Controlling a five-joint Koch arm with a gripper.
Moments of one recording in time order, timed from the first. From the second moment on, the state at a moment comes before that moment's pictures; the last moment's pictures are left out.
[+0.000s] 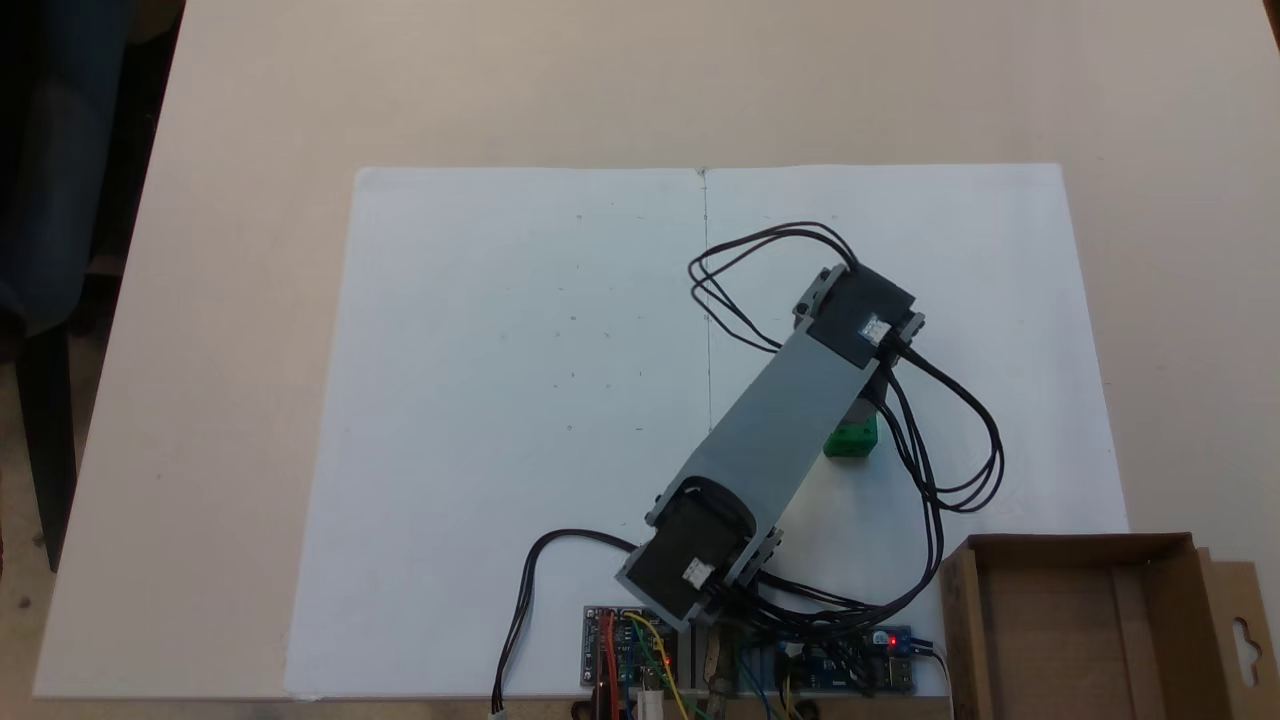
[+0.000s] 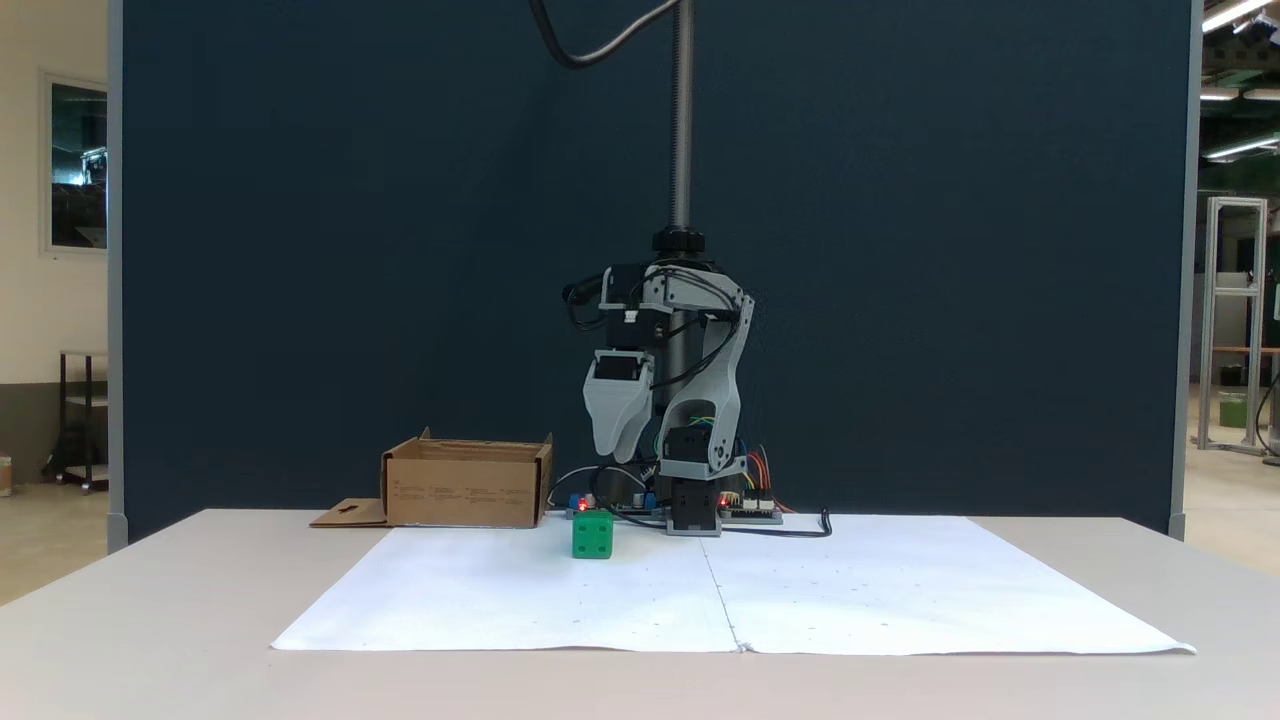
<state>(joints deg) 37.9 111.4 108.4 58.7 -26.7</state>
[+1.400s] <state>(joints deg) 52.5 106.6 116.4 59.3 -43.3</state>
